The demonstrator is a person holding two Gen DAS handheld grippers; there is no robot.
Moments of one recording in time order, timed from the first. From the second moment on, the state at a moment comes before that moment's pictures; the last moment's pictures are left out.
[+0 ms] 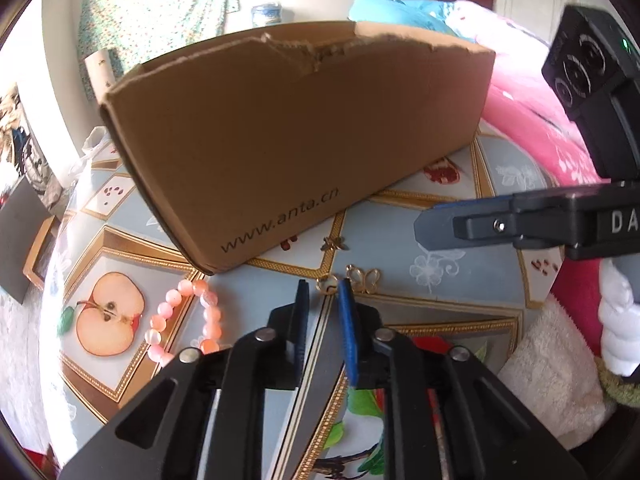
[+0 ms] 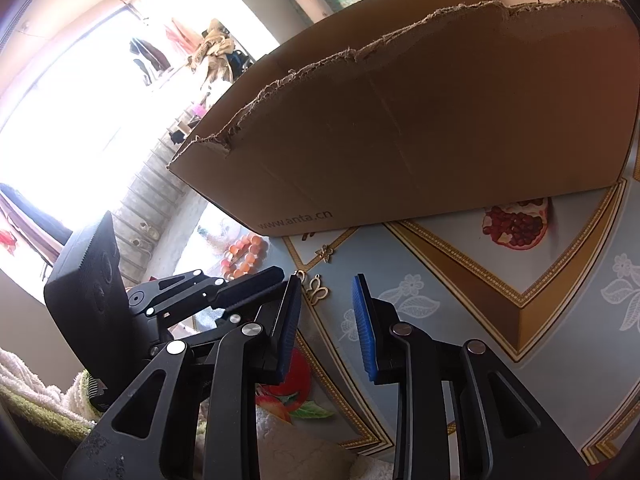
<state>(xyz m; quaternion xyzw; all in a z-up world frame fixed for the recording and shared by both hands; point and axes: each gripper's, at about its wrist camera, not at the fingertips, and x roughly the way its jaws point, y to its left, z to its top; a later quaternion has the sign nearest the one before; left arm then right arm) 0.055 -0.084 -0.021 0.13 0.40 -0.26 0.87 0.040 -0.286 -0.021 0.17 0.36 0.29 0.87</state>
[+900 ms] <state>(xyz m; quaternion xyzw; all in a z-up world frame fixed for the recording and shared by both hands) 0.060 -0.092 -0.025 0.16 0.37 -0.29 0.87 0.038 -0.279 -0.020 0.15 0.37 0.28 0.87</state>
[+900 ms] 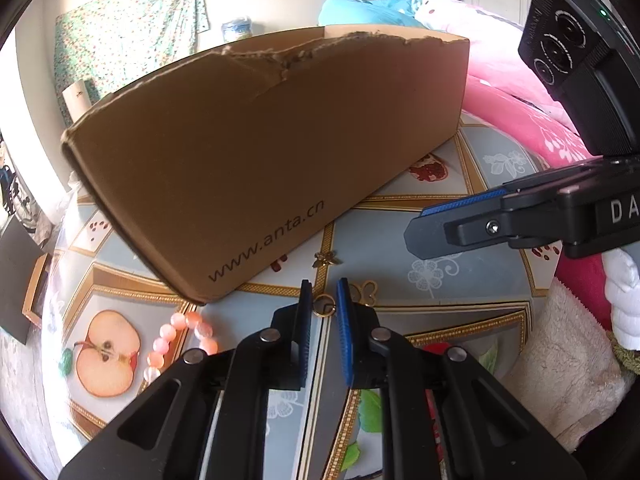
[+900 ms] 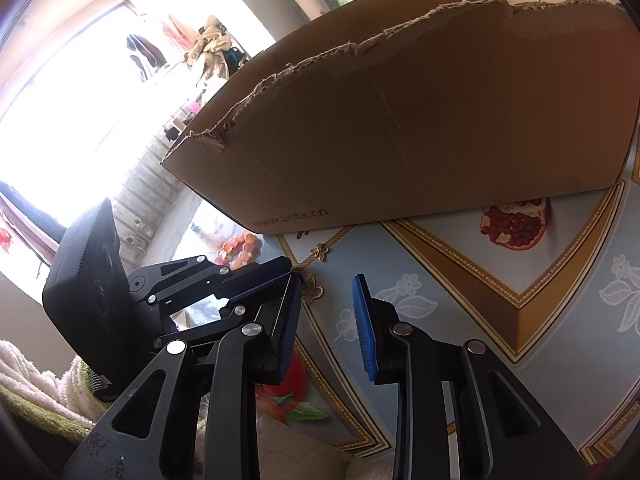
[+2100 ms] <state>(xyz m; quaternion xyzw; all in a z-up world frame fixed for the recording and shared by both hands) 0.058 -0.056 -0.023 0.09 0.39 -0.25 0.88 0.006 -0.182 -0.031 -0.08 0.31 0.19 0.93</state>
